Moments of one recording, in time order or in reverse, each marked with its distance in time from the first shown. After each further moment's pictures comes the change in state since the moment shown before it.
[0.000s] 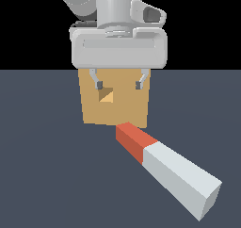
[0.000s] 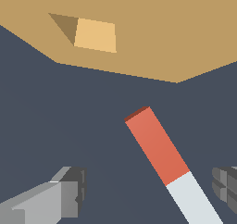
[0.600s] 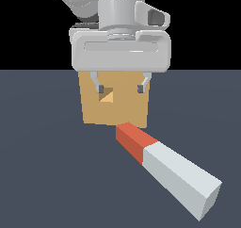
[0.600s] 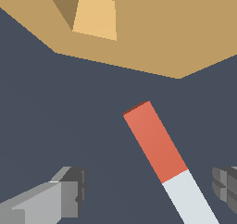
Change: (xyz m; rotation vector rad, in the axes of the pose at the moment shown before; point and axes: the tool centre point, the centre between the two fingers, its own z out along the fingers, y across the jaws) arm -0.010 0.005 0.007 -0.001 0.001 -0.044
